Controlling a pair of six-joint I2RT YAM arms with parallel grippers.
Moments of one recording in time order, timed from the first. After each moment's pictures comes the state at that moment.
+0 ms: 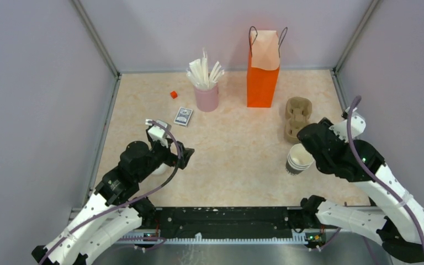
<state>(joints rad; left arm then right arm) -0.67 0.54 0.71 -0.45 -0.05 -0.21 0.87 0.84 1.26 -1.37 0.92 1.29</state>
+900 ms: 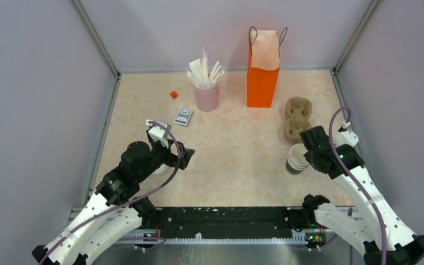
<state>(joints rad) -0.67 0.54 0.70 -0.45 -0.04 -0.23 0.42 0.81 0.92 -1.24 0.66 1.19</state>
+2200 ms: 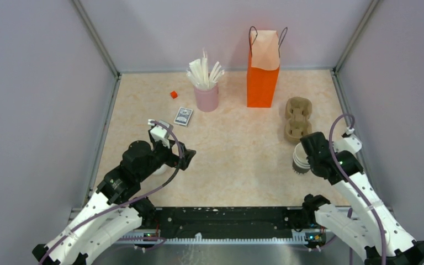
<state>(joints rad) -0.67 0.55 0.70 -0.44 -0.02 -0.23 0.42 0.74 0.83 -1.21 0.73 1.24</state>
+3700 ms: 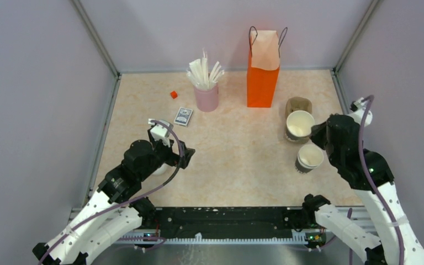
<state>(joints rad) -0.67 0.57 0.70 -0.44 -0.05 -0.23 0.42 0.70 1.15 -1.00 0.60 0.85</state>
